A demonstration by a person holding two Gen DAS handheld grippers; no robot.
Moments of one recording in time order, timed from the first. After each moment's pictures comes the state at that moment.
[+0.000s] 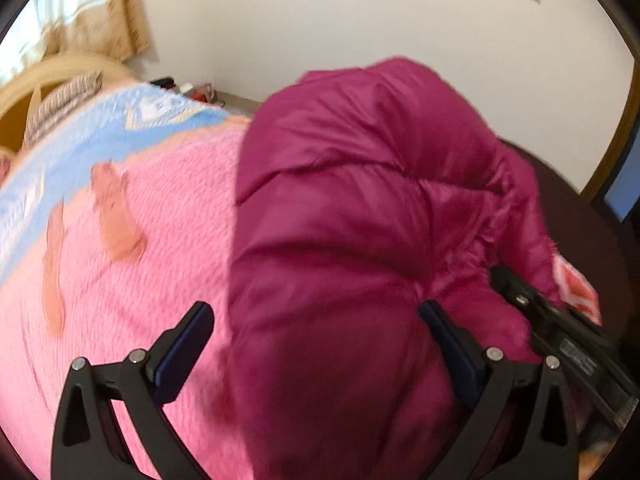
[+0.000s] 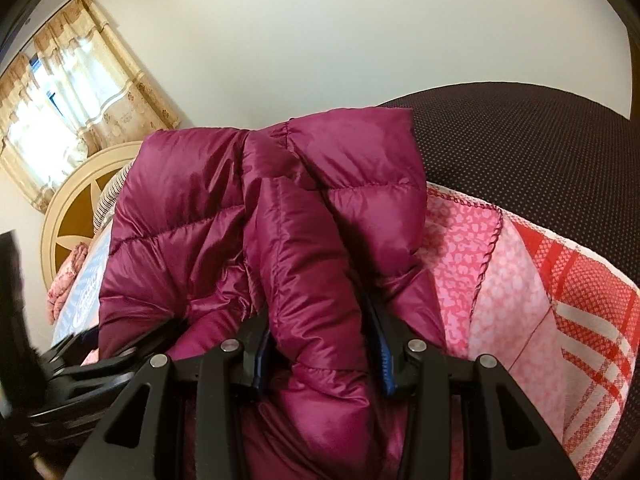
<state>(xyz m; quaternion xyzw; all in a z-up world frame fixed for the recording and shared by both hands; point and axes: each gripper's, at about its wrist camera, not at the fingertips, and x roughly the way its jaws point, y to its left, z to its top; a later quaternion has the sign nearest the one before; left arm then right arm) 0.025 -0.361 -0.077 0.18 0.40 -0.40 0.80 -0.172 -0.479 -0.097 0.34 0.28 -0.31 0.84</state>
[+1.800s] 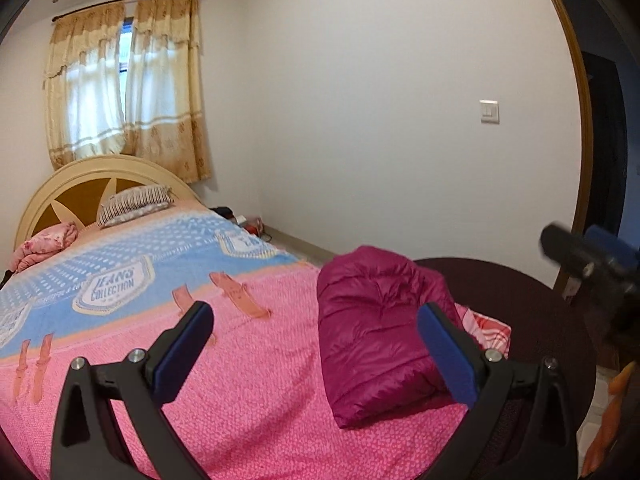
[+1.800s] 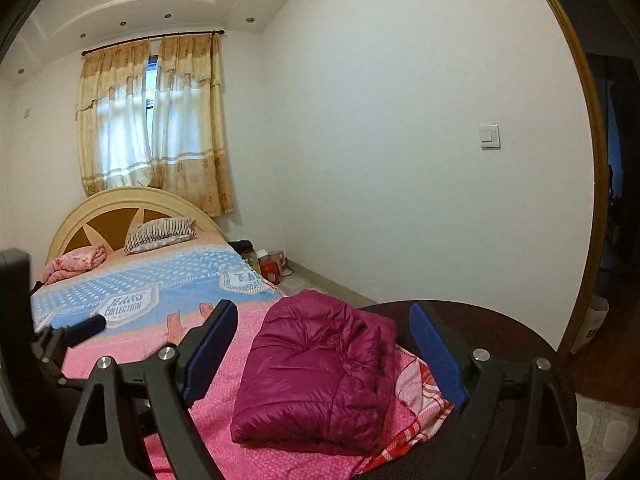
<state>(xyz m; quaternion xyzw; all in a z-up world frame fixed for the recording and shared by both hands) -0.114 -0.165 0.070 0.10 0.15 -0.39 0.90 -0.323 -0.254 0.130 0.09 0.10 -0.34 0.93</state>
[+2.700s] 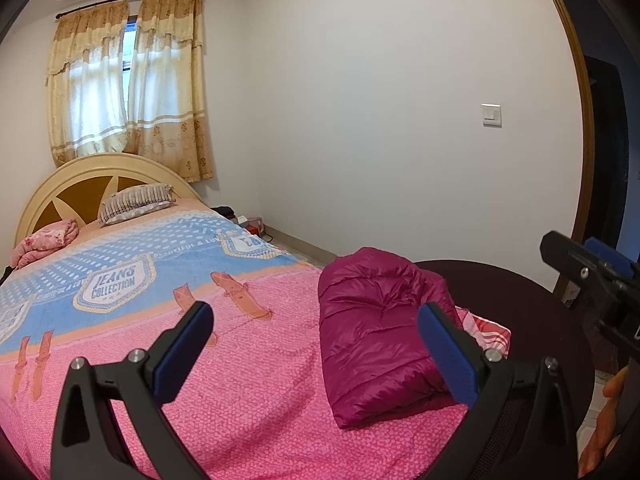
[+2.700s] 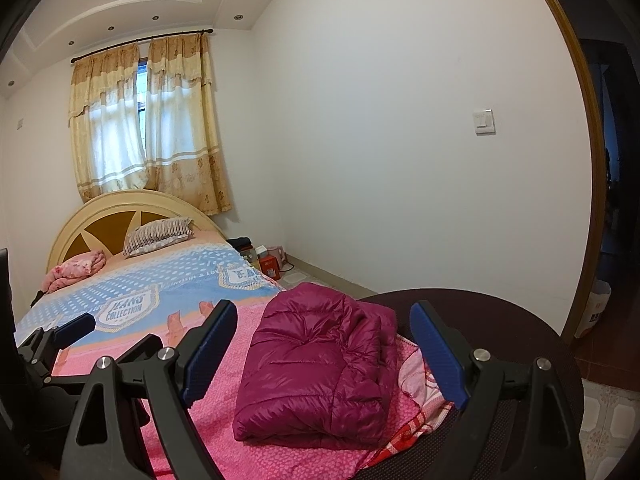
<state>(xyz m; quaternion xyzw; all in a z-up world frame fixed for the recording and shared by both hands) -0.109 -0.164 0.067 0.09 0.16 -0.38 0.91 -0.329 -0.264 0.123 0.11 0.10 -0.34 0.93</state>
